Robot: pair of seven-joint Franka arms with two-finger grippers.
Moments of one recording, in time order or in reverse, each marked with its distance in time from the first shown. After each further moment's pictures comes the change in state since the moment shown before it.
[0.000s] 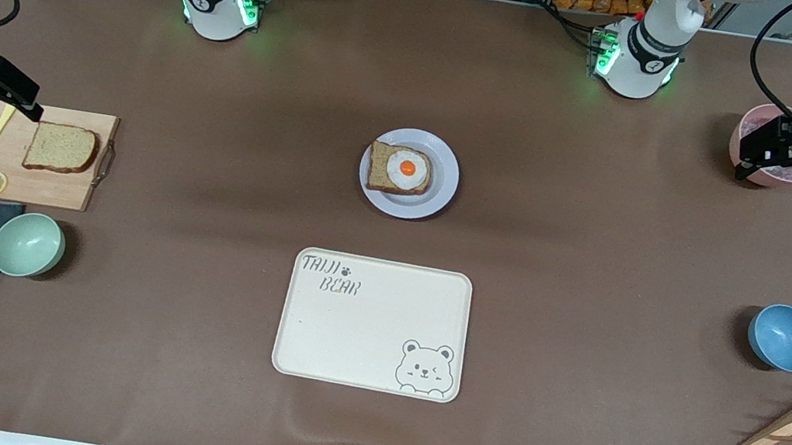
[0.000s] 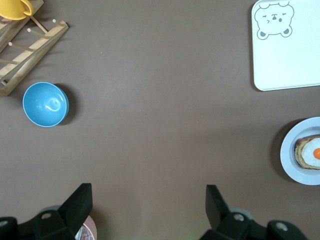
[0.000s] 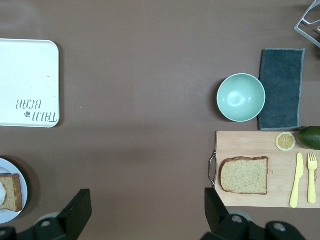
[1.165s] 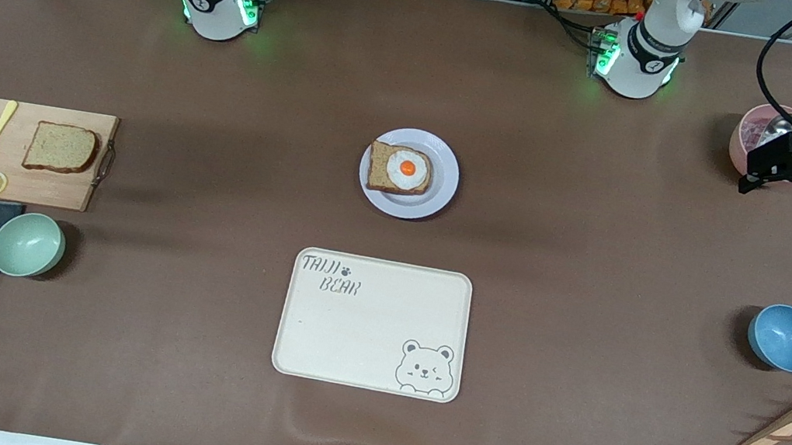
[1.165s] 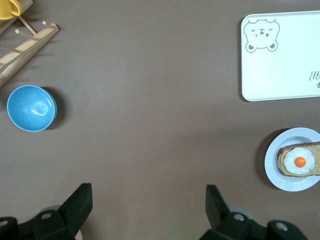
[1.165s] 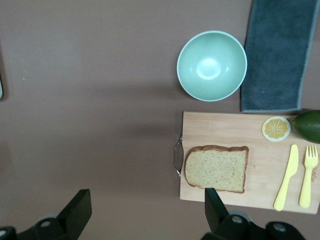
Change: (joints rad) left arm 0.043 0.064 0.003 0.067 -0.073 -0.005 0.000; right arm -0.314 0.216 -0.009 -0.028 0.080 0.019 -0.358
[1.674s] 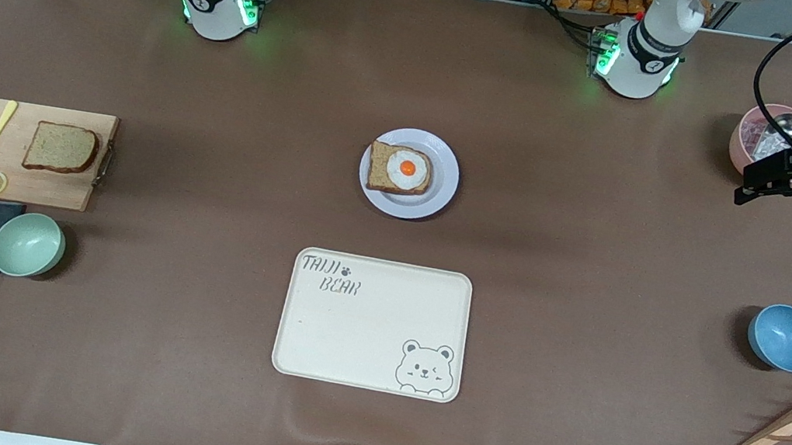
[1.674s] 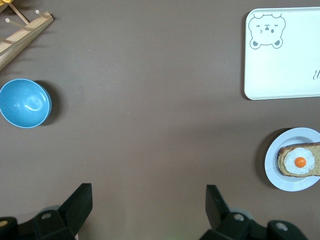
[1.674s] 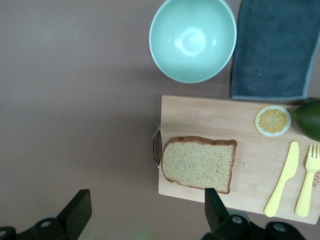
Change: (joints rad) left arm 0.013 0.035 0.000 0.000 -0.011 0.001 0.000; right arm -0.119 0.098 -0.001 -0.032 0.006 0.011 -0.173
